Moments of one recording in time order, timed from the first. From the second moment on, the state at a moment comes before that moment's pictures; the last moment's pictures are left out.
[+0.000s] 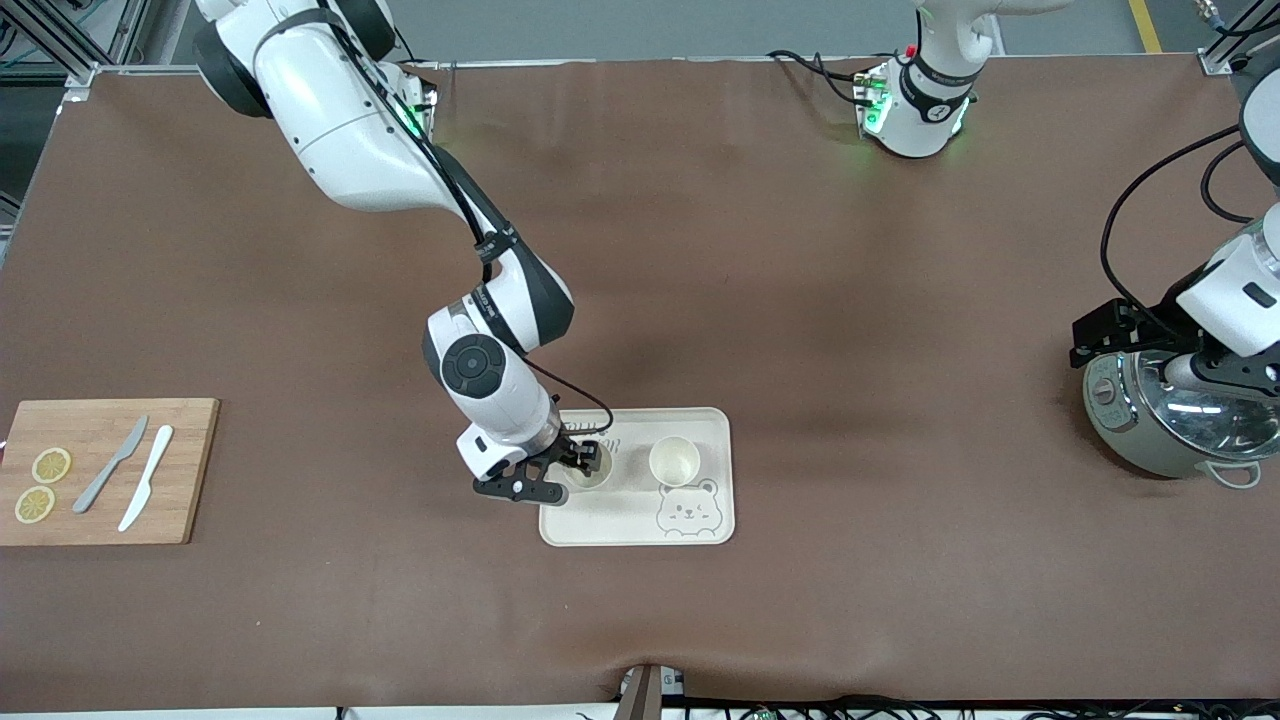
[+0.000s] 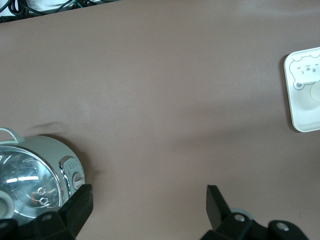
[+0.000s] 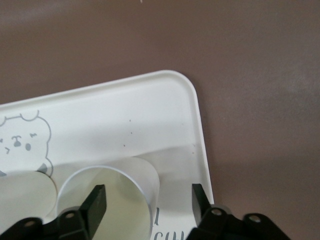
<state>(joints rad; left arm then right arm) -0.03 0.16 0.00 -1.55 -0.03 1.81 0.17 0.45 0.86 0.09 -1.30 0.00 2.37 0.66</state>
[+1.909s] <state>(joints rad) -0.03 0.17 -0.01 -1.55 -0.04 1.80 0.17 -0.20 0.08 0.06 -1.43 -0.01 1.51 -0.14</state>
